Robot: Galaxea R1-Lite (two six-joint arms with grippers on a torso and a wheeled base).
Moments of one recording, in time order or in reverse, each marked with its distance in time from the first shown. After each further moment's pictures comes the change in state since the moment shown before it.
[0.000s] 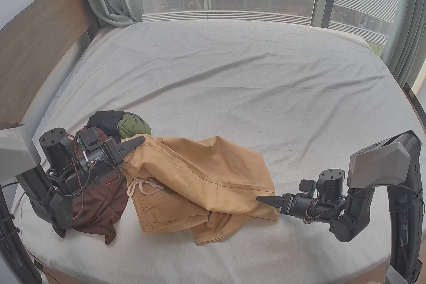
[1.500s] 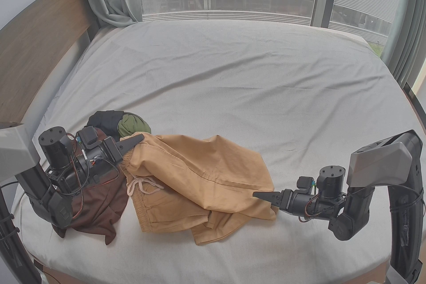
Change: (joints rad) left arm 0.003 -0.003 -0.008 0.000 -0.001 0.001; right arm 0.008 -0.012 -0.019 -0.026 0.089 0.103
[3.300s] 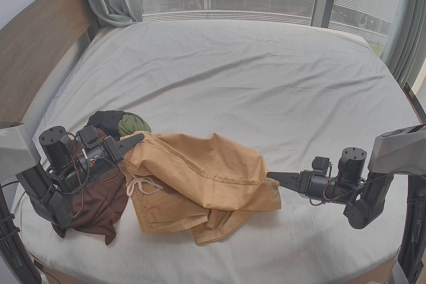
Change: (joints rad) left arm 0.001 0.006 -0.009 -0.001 0.000 0.000; right arm -0.091 -0.141 0.022 -0.038 0.174 0.003
